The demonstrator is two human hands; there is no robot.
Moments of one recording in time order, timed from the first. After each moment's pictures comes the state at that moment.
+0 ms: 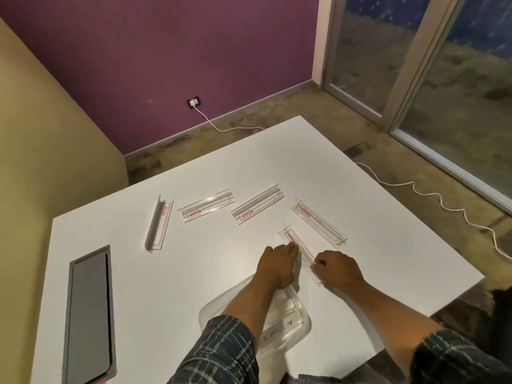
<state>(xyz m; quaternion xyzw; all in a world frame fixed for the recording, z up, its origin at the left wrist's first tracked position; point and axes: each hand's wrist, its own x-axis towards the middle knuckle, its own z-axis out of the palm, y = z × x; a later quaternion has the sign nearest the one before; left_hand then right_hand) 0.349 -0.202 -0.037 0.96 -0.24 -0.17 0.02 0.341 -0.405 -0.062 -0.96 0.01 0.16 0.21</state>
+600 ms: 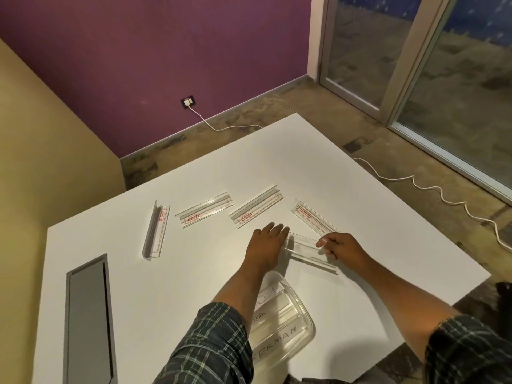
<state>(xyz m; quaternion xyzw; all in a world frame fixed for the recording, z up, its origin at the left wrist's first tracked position) 0.398 -0.177 -0.013 0.96 -0.22 -0.14 -0.01 0.385 -0.425 -0.062 -0.73 0.12 0.19 0.64</state>
